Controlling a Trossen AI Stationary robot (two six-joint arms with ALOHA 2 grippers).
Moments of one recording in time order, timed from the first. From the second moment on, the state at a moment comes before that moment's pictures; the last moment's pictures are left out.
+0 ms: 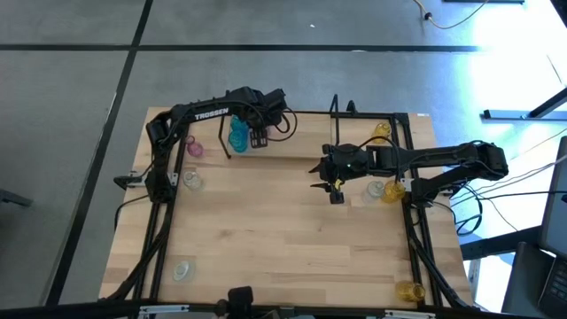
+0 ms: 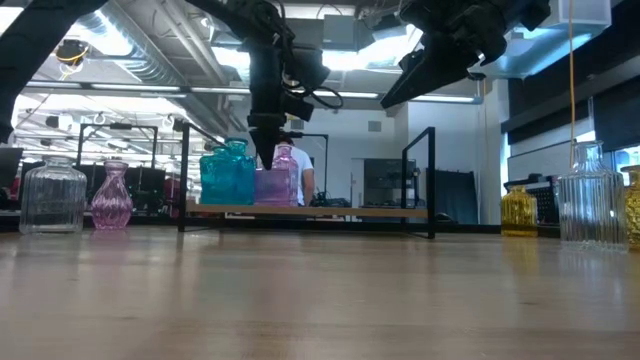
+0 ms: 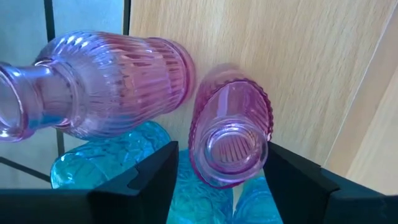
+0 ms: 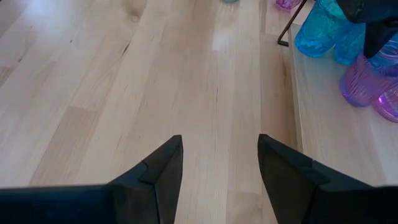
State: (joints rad) left arm 0.51 1.96 1.71 -1.12 -0.28 0.35; right arm -0.05 1.31 0.92 -0.29 -0.06 -0.26
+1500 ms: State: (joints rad) left arm 0.35 1.35 1.68 -1.57 -0.43 -0.21; right arm -0.05 1.31 0.92 -0.29 -0.06 -0.23
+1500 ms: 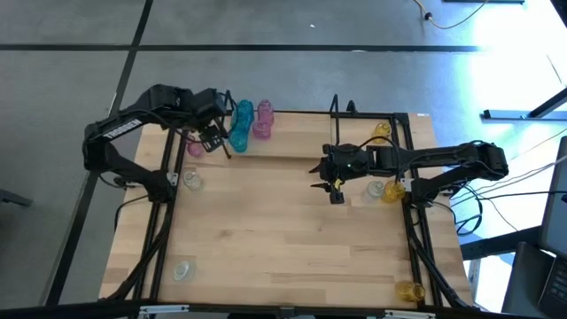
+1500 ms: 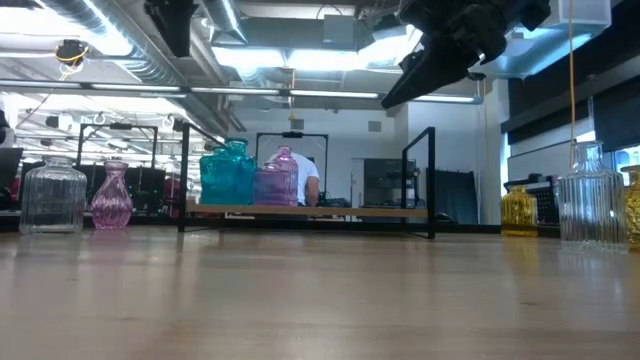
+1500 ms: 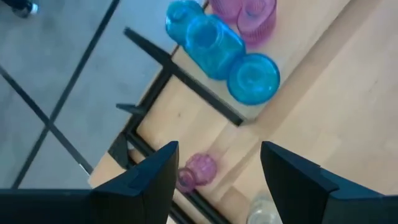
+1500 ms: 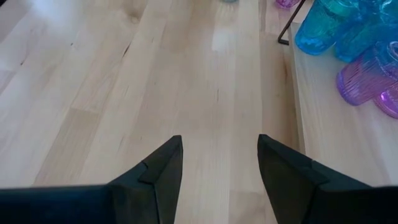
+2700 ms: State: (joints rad) left arm 0.78 1.27 0.96 -1.24 -0.27 0.05; right arm -0.05 1.31 0.89 -0.27 -0.06 -0.23
